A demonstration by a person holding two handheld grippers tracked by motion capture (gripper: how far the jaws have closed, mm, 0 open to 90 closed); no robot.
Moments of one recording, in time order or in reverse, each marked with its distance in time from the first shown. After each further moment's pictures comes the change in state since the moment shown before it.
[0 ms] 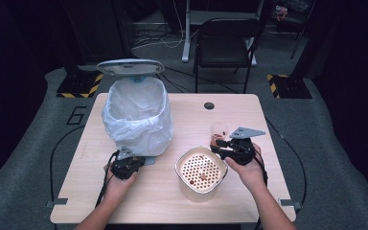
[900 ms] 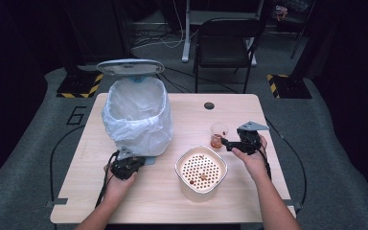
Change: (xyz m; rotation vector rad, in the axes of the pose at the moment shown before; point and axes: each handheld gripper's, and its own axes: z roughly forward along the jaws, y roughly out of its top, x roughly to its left) left arm 0.000 -0.001 0.000 -0.004 -0.001 0.000; right arm -0.075 -0.030 0.042 0.001 -0.219 0.051
